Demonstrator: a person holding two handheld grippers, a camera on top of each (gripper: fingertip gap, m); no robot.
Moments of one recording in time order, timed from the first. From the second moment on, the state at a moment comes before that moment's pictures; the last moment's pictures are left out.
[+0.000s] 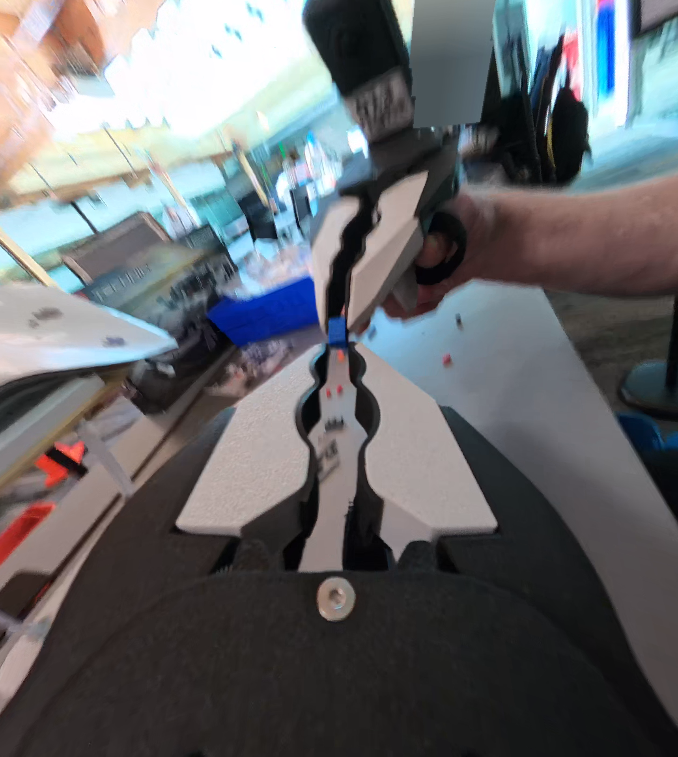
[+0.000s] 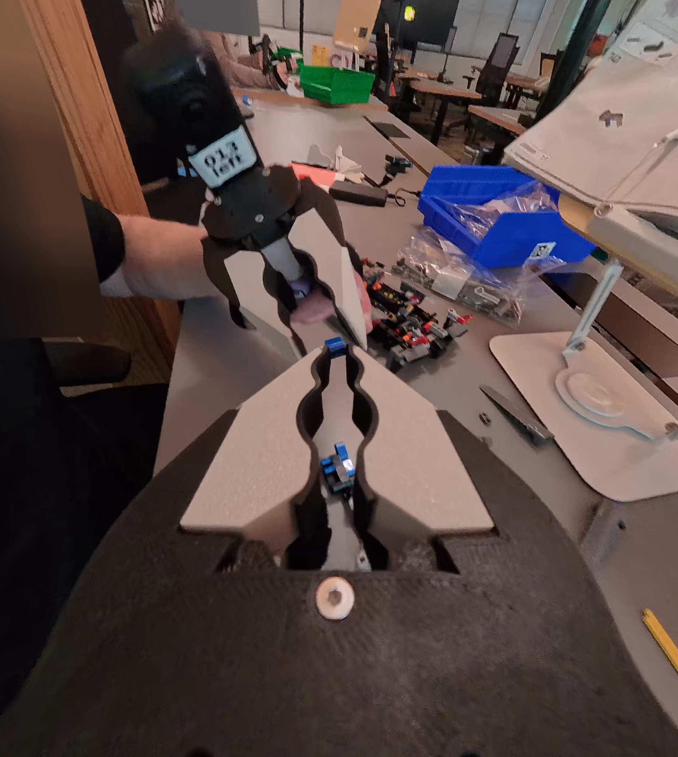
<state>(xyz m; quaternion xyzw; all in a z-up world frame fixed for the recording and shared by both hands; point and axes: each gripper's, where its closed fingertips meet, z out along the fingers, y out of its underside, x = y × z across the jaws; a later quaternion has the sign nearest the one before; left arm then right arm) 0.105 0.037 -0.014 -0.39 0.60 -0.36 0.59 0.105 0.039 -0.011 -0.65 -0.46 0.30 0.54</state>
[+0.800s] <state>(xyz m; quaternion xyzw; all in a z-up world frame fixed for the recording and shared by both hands) 0.110 0.056 -0.168 -0.55 0.73 -0.21 0.34 0.108 0.038 -0.153 -0.70 -0.56 0.16 0.40</state>
